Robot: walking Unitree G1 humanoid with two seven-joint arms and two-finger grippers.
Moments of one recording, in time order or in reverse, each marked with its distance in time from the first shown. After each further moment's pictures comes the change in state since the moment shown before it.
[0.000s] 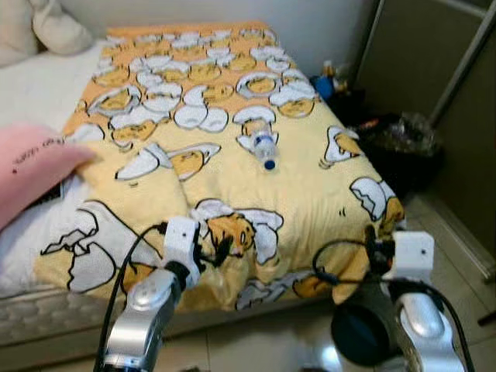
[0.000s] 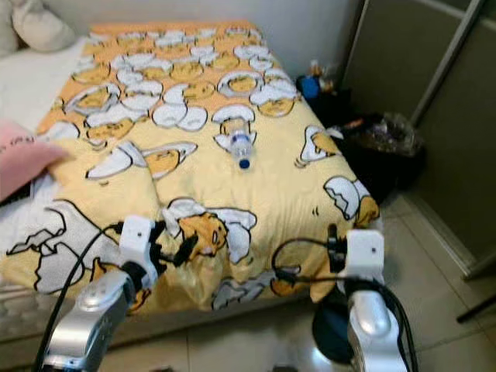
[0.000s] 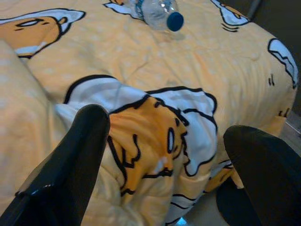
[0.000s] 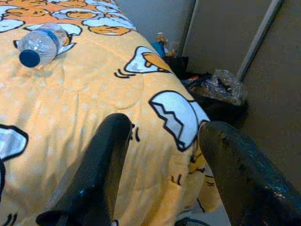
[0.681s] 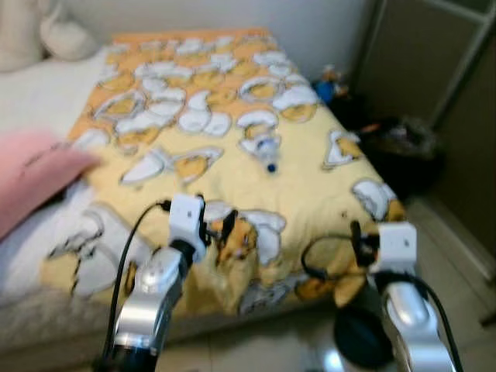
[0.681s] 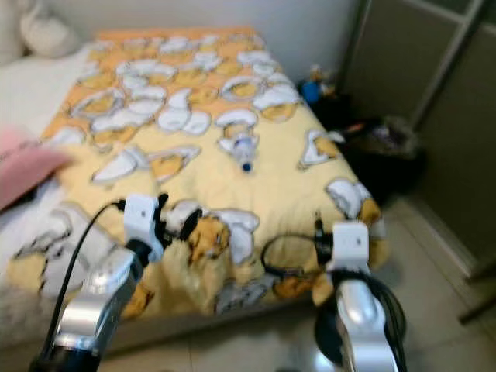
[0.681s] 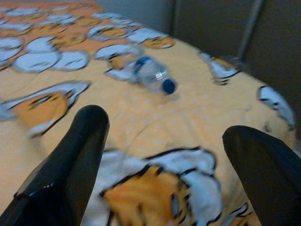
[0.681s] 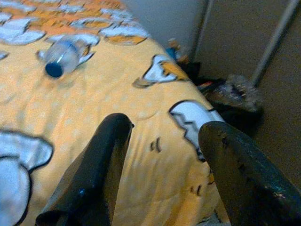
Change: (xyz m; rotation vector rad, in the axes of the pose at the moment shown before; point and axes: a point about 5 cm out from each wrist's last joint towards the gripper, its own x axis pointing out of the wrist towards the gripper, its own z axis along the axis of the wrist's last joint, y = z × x) left arm 0.016 -0.005 0.032 0.068 -0.158 0.005; right arm 0.013 0.017 0.006 0.008 -0.018 0.059
